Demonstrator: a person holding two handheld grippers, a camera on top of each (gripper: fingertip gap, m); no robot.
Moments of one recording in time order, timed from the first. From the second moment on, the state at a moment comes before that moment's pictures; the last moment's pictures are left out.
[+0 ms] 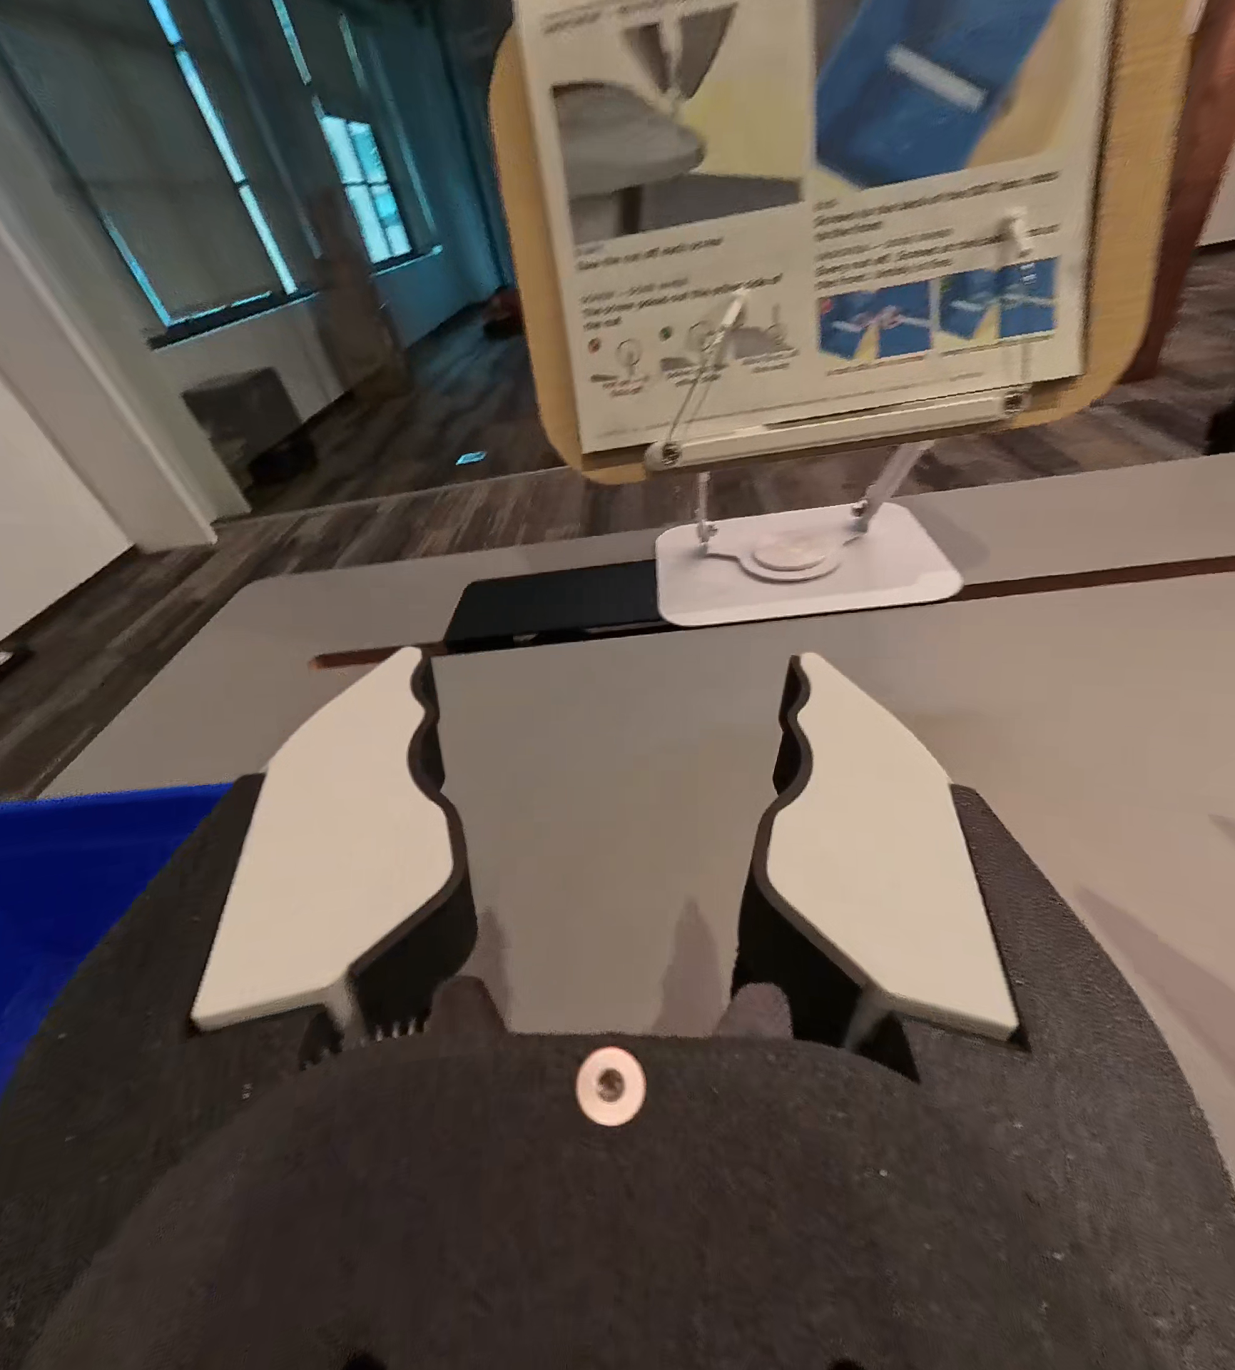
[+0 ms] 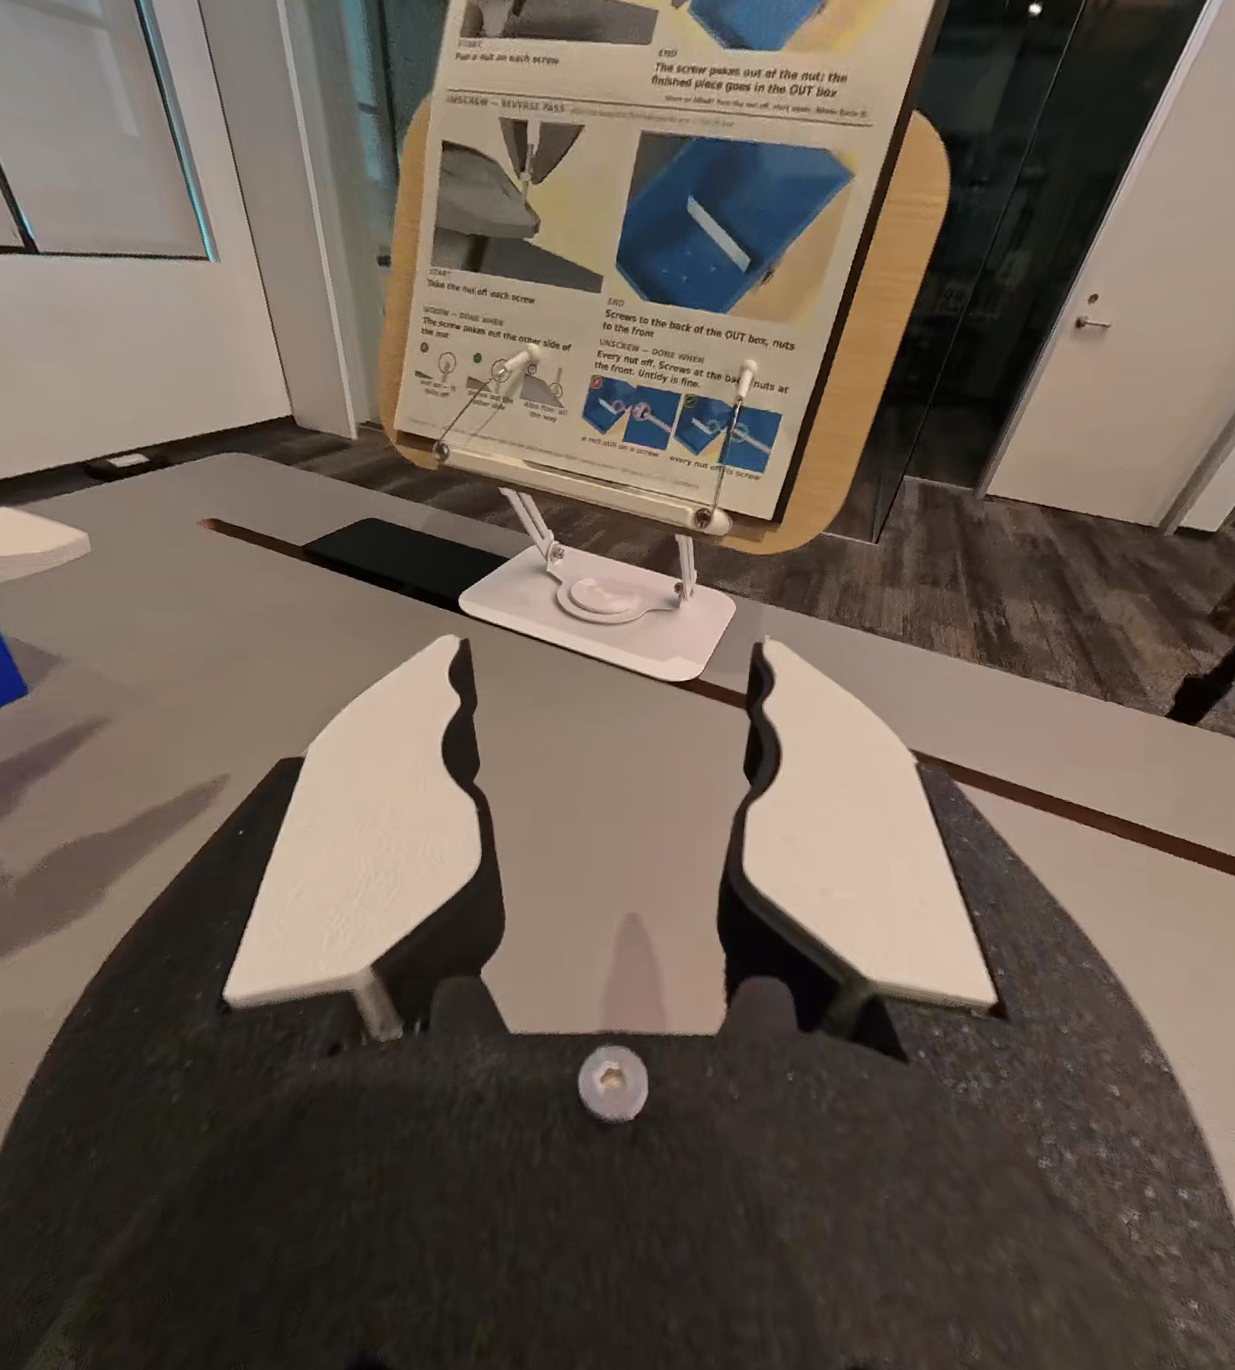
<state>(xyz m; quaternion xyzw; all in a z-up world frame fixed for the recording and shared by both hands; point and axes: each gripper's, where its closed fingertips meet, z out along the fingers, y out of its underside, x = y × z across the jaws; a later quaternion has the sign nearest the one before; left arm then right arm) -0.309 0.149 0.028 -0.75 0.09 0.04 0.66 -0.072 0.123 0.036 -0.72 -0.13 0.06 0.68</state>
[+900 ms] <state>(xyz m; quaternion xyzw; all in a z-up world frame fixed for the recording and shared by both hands) -0.329 0.147 -0.005 -0.76 -0.01 0.00 0.65 -0.105 0.130 -0.019 -0.75 0.01 0.04 0.66</state>
